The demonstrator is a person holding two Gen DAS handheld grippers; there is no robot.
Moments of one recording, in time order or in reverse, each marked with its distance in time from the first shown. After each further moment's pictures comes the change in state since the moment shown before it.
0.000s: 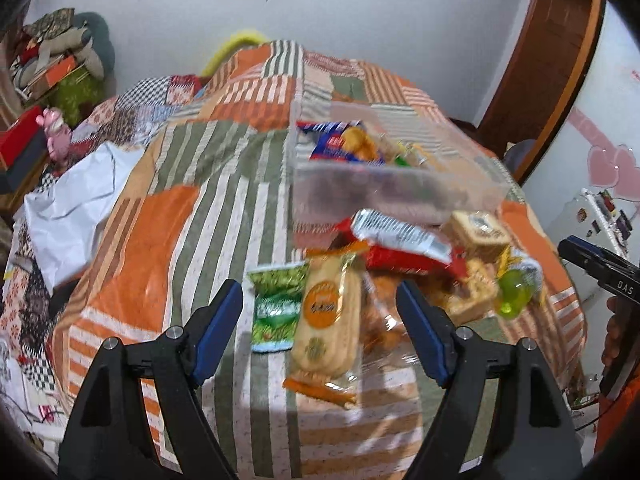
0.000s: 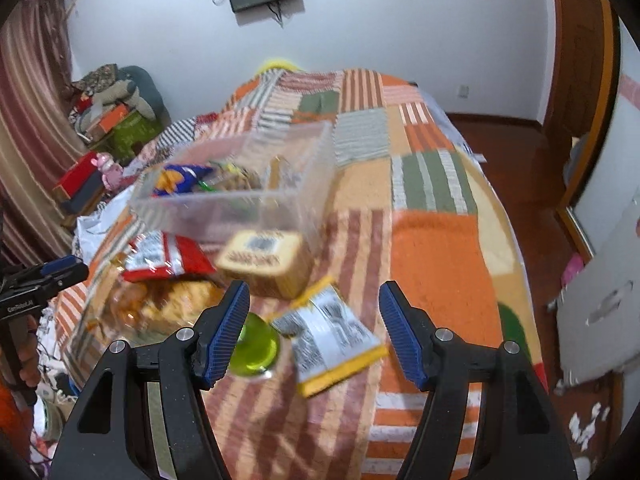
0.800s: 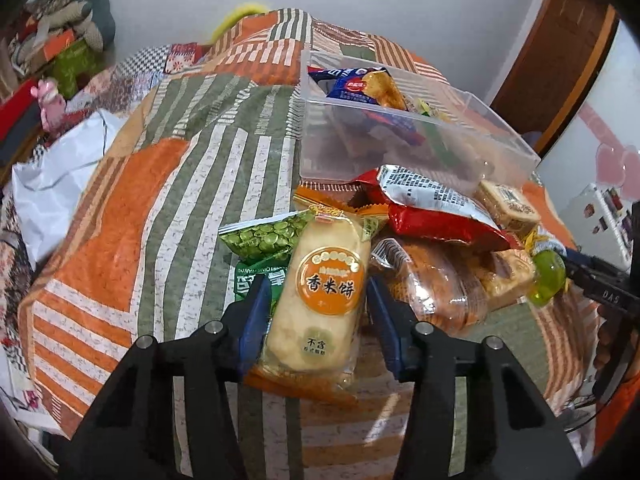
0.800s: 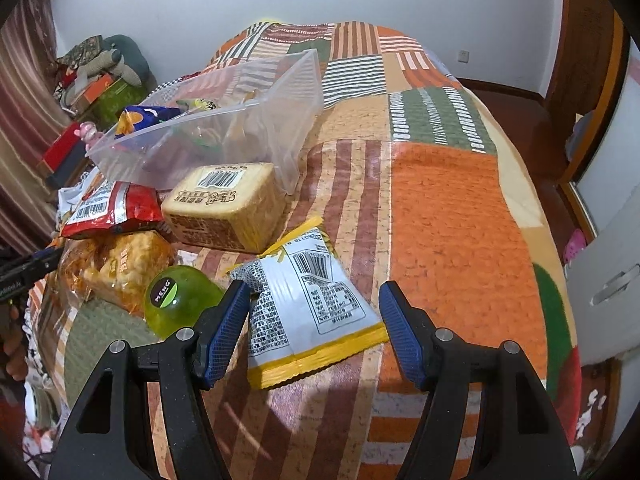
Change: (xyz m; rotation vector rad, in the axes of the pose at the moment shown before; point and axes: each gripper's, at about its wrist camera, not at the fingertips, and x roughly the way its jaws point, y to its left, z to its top) left arm 0.040 0.008 -0.016 -0.030 0.066 -0.015; right arm 0.040 -0.013 -0.025 0.000 0.124 -0.010
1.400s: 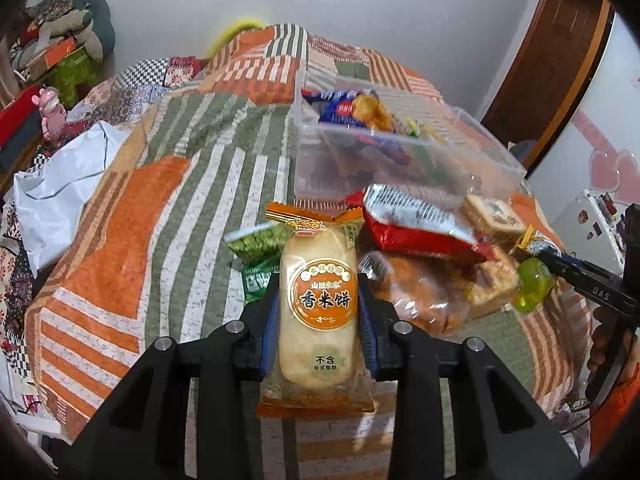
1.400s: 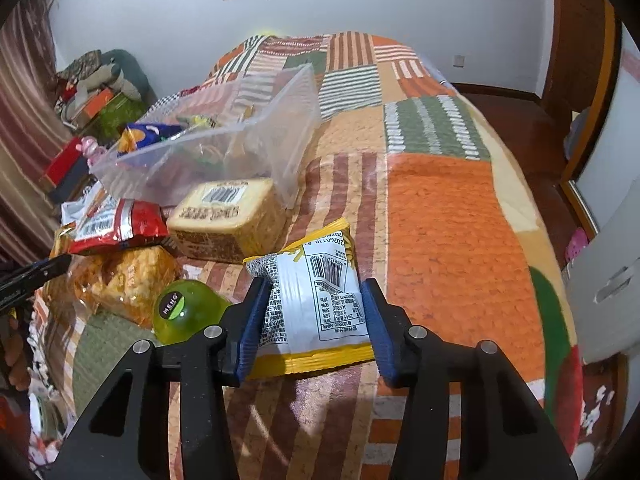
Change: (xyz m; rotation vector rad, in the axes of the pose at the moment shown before) left arm -0.021 -0.001 0.005 -0.003 -0.060 -0.020; right arm -0.011 -0.001 0.004 0.034 -0.049 0.005
